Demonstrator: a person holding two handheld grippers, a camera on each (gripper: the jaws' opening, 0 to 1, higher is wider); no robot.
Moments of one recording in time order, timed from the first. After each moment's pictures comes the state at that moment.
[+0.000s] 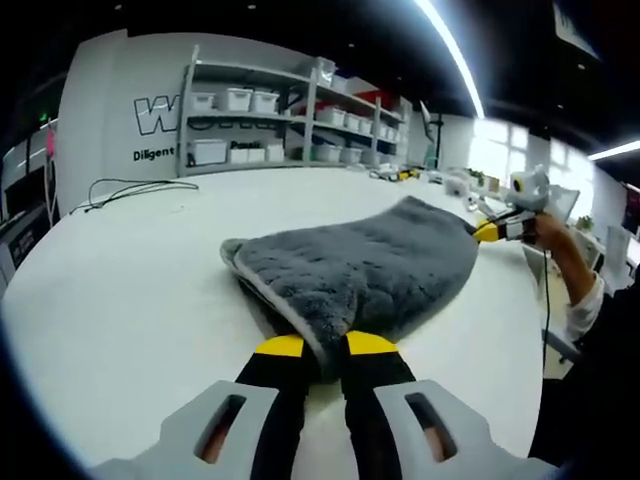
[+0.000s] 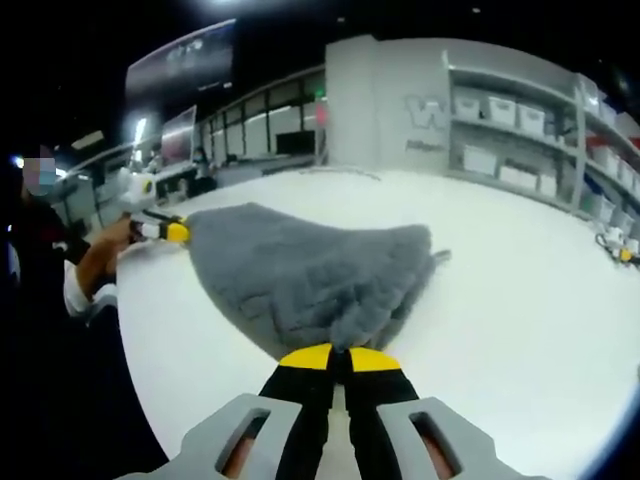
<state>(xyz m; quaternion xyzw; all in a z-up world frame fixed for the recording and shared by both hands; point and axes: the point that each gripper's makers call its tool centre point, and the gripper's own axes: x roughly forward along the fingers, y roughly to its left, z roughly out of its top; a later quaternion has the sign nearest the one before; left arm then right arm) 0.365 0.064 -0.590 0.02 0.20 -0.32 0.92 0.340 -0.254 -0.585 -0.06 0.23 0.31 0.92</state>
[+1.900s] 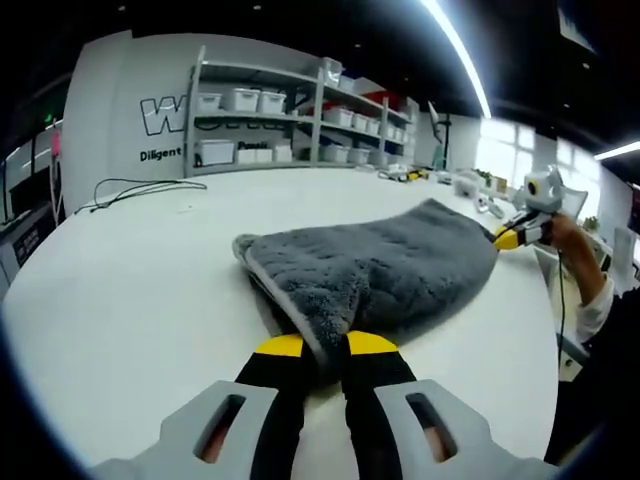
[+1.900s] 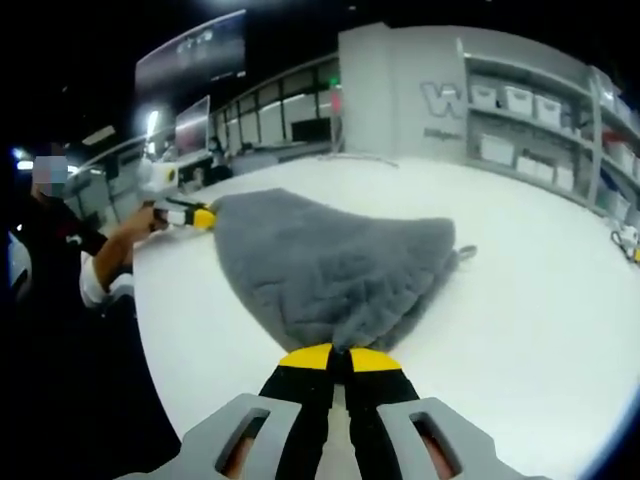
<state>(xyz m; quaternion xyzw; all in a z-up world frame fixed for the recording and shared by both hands) 0.376 0.066 -0.594 0.02 0.20 -0.31 0.93 0.330 -0.247 -0.590 -0.07 0.26 0.35 0.90</state>
